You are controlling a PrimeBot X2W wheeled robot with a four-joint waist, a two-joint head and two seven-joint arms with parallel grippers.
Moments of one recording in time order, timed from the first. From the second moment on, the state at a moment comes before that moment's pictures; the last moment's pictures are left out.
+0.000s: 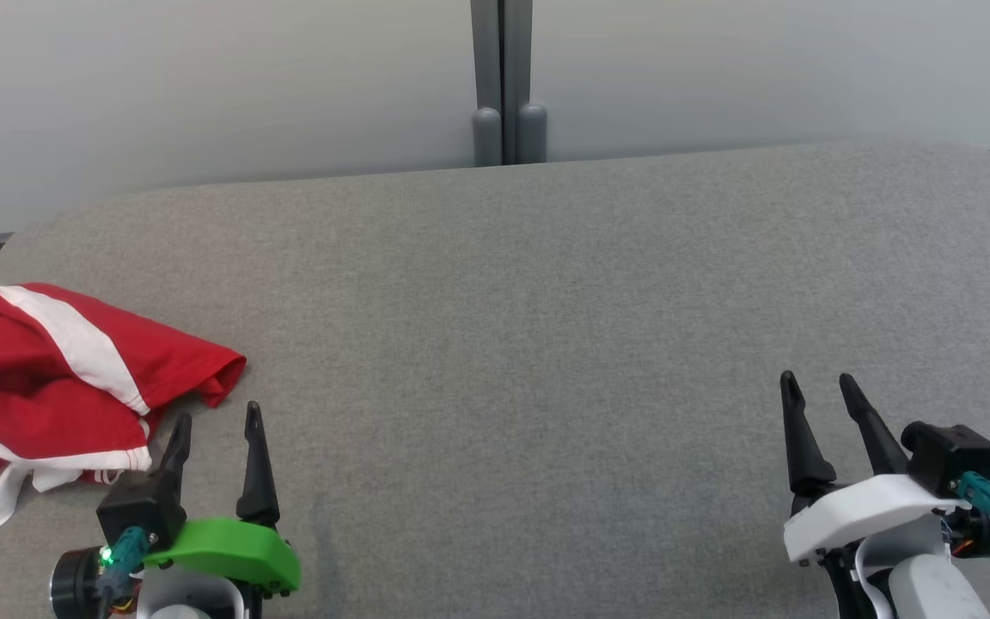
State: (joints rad) left arm -0.08 0.12 -0.12 0.26 -0.31 0.04 -0.20; right arm -0.10 -0.05 -0.01 0.24 0.33 0.13 -0.20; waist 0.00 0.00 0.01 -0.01
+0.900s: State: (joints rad) left arm -0.06 0.06 0.03 0.40 -0.13 -0.04 -0.25; right arm -0.13 -0.05 0.14 0.34 0.15 0.13 -0.25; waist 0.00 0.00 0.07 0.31
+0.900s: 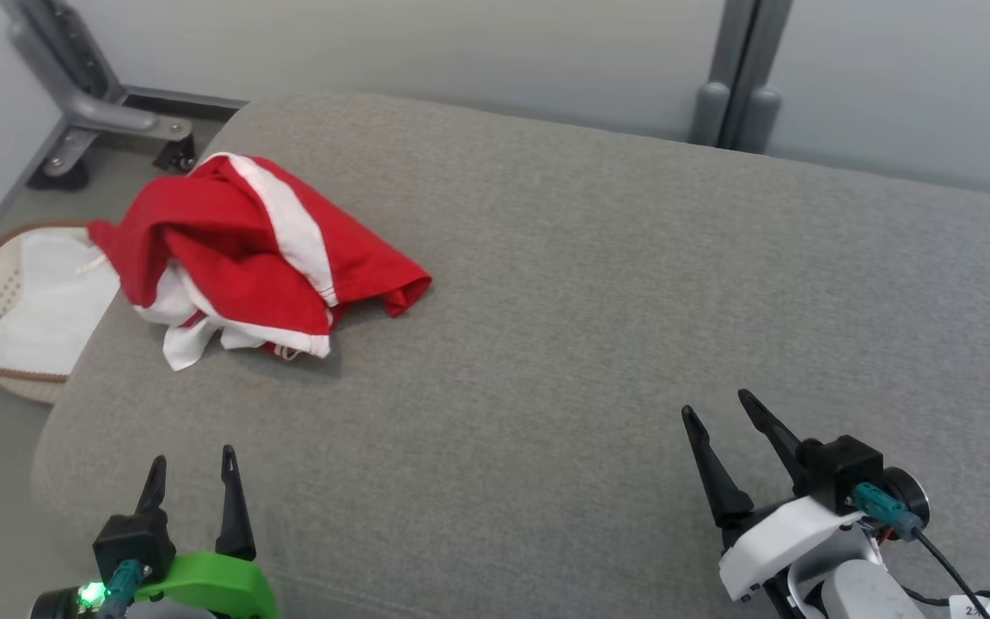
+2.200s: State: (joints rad) left arm -0.71 0.31 -0.13 0.74 -0.35 -0.13 -0.26; right arm -0.29 -0.10 0.15 0.29 0.03 0.13 -0.26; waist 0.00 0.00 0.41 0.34
